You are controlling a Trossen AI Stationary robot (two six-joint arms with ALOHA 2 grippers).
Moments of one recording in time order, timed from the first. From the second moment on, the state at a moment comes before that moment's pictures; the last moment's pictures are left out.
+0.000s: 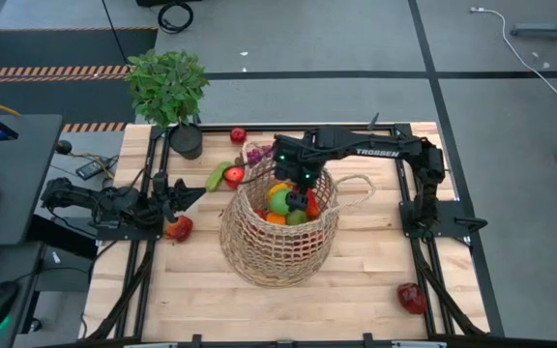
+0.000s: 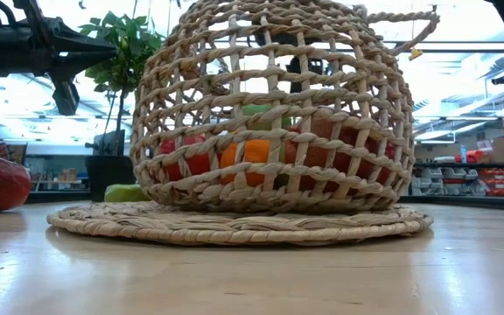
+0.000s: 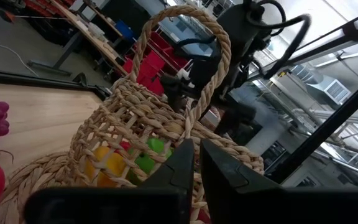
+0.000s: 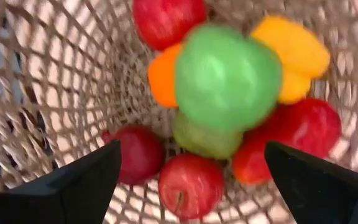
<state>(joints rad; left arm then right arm) -0.24 0.07 0.01 0.28 -0.53 -0.69 -0.15 1.90 1.88 -1.25 -0.34 0.23</state>
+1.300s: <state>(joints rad) -0.24 0.07 0.01 0.28 -0.53 -0.69 0.32 1.37 1.88 -0.94 0.12 0.64</state>
